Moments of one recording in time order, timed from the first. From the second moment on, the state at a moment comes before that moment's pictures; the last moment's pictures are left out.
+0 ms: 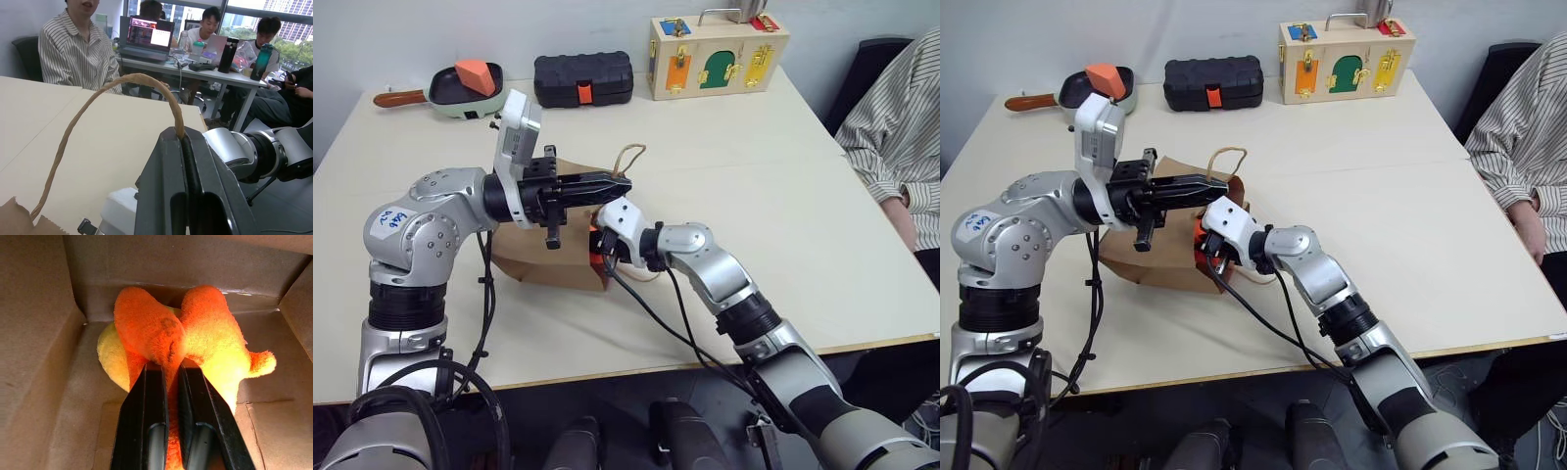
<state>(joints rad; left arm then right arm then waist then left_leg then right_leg) -0.81 0.62 0.07 -0.10 -0.78 0.81 -1.00 -0.83 -0.15 0.38 0.26 0.10 0.38 0.79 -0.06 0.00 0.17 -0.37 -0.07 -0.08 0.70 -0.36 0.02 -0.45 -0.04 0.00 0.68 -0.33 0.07</state>
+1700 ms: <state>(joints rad) -0.80 0.64 0.08 -0.07 -0.76 0.77 -1.01 -0.56 -0.05 -0.48 -0.17 0.67 1.55 0.34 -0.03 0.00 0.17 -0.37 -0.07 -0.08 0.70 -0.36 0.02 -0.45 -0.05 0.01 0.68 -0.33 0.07</state>
